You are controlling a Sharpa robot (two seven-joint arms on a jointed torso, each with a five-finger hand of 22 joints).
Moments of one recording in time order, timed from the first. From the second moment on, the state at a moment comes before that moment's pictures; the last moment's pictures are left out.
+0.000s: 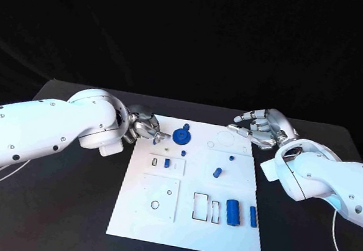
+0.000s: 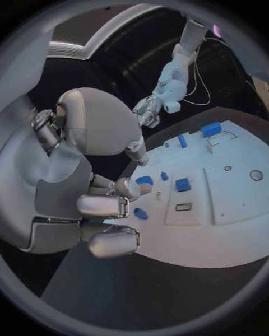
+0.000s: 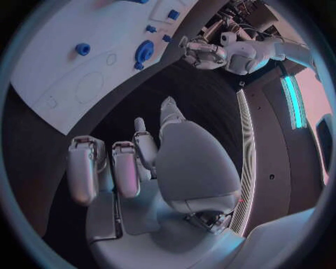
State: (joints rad) left arm 1.26 -0.80 0.02 1.56 -1.00 0.04 -0.52; left_hand 0.98 -0.18 0.57 0.29 0.06 0.75 0.10 0.77 0.65 1.23 0.03 1.27 0.96 1.47 -0.04 1.53 1.31 0.07 1.33 0.07 1.44 1.23; right arm 1.25 -0.94 -0.17 1.64 -0.75 -0.69 0.00; right_hand 1.37 -0.11 -0.03 0.29 0.06 0.90 0.15 0.24 0.34 1.35 0.07 1.29 1.28 1.46 0.00 1.50 1.31 0.02 1.47 0.10 1.41 1.31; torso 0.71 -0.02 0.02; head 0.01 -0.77
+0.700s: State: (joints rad) left arm 1.29 -0.69 0.00 1.34 -1.07 0.14 -0.52; left_hand 0.98 -0.18 0.54 0.29 0.06 0.74 0.10 0.75 0.63 1.21 0.03 1.26 0.93 1.47 -0.03 1.53 1.31 0.07 1.32 0.07 1.44 1.22; right arm 1.25 -0.93 -0.17 1.64 -0.75 -0.69 0.00; right_hand 1.37 -0.11 -0.03 0.29 0.06 0.90 0.15 0.24 0.34 1.35 0.07 1.29 1.28 1.46 0.00 1.50 1.31 0.02 1.47 0.10 1.41 1.31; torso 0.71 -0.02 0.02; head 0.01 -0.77
